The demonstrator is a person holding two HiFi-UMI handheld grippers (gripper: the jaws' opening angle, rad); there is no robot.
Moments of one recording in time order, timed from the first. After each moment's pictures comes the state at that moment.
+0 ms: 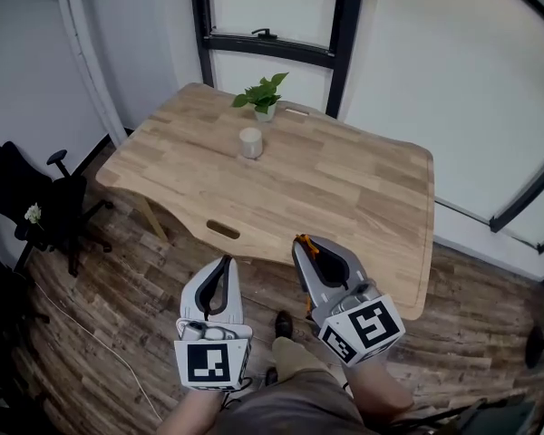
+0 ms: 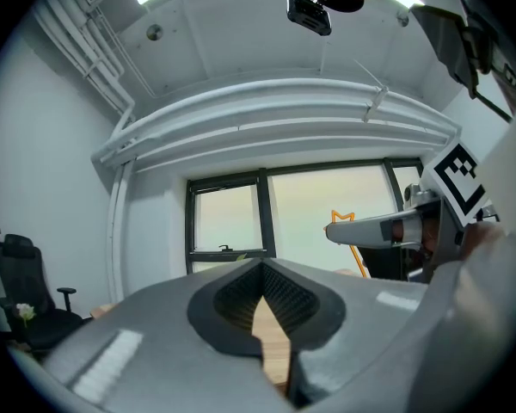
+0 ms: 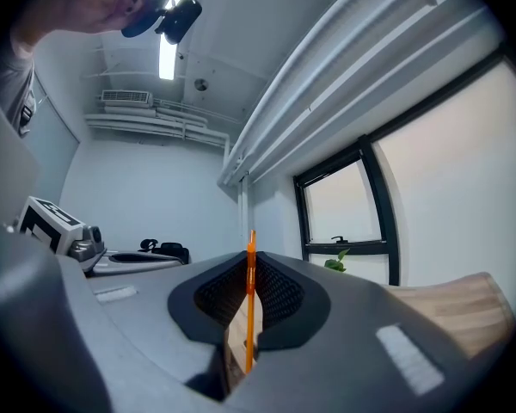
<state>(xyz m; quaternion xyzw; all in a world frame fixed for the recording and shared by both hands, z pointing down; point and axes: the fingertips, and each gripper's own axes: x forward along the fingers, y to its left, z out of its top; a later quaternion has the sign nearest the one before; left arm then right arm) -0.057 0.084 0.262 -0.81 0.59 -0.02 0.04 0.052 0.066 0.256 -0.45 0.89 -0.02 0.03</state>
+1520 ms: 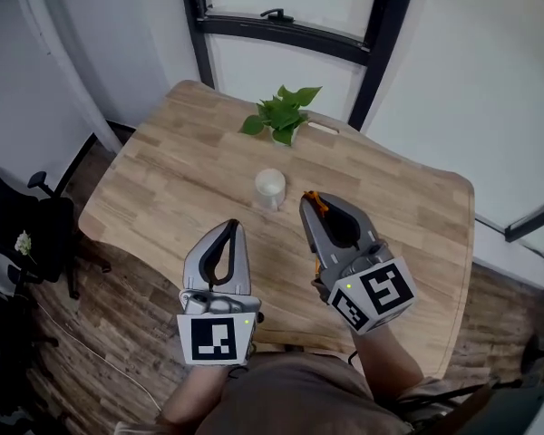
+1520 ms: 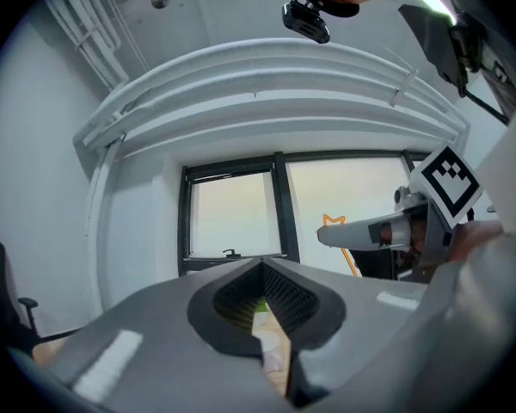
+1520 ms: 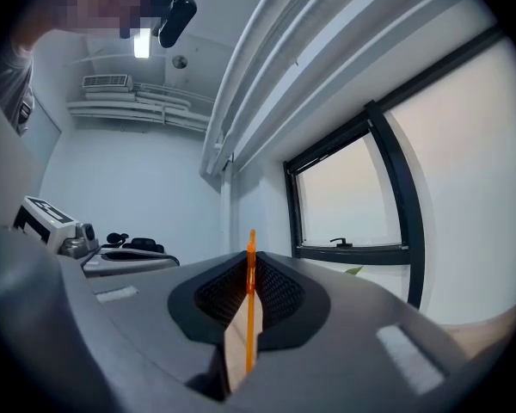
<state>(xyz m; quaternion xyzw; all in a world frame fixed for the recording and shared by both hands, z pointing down) -0.103 -0.261 0.258 -0.82 0.57 0.00 0.04 0.000 -0.289 0.253 -0.45 0.89 -0.02 0.02</state>
